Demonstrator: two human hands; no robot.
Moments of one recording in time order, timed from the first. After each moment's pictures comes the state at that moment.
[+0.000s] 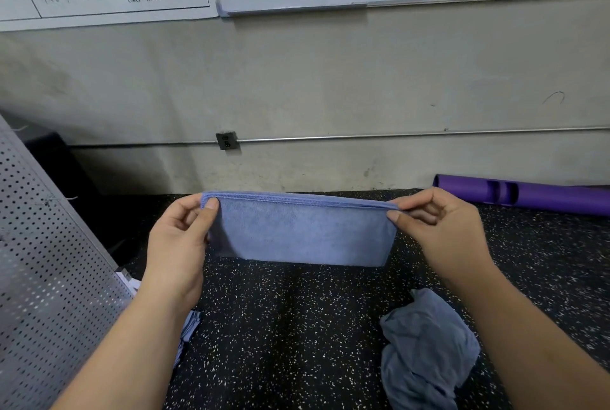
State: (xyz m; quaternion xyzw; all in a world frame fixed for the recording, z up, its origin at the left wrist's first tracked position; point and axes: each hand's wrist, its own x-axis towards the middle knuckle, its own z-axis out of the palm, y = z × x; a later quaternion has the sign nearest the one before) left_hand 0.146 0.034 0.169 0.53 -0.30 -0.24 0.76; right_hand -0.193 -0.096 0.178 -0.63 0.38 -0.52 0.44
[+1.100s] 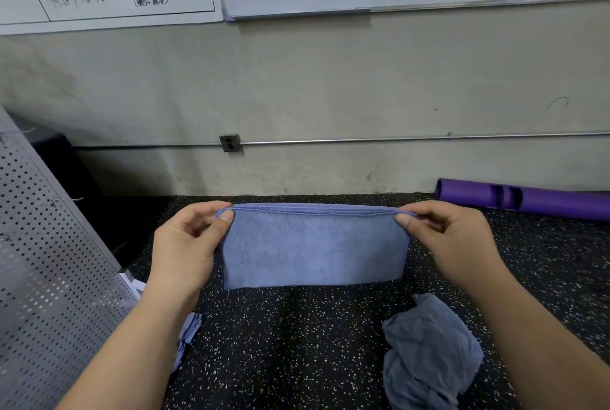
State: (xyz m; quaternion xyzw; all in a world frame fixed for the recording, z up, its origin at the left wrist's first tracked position) left_hand 0.139 0.044 0.176 0.60 -0.37 -0.17 0.69; right_hand -0.205 -0.099 0.182 -0.71 0.40 -0.47 0.35
